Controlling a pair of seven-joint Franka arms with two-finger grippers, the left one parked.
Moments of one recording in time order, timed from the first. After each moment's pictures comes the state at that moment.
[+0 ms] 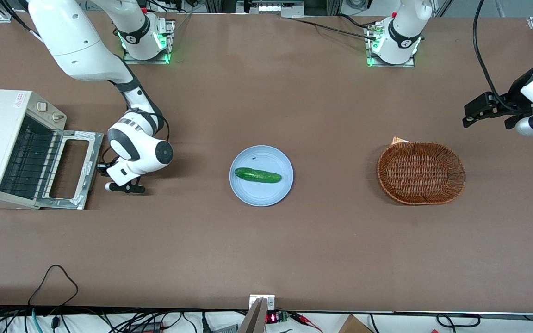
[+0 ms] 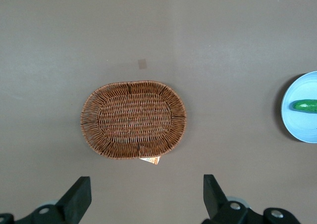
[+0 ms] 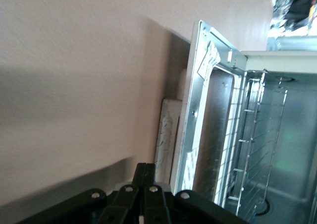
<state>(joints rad) 0.18 0.67 0.09 -1.88 -1.04 1.92 0.91</state>
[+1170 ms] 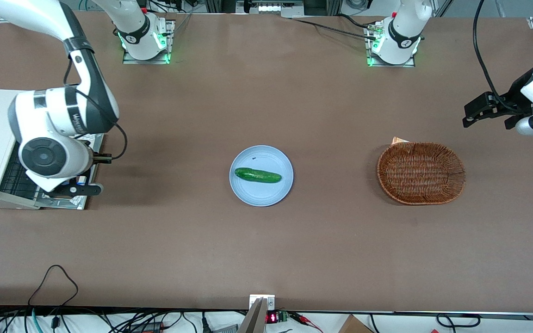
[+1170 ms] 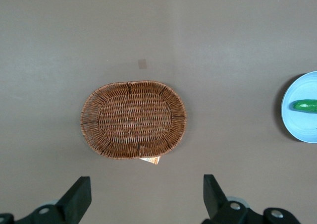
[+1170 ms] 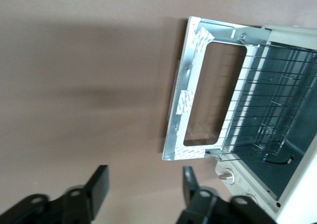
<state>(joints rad) 0.06 0.43 0.12 -1.54 -0.31 1.60 0.21</state>
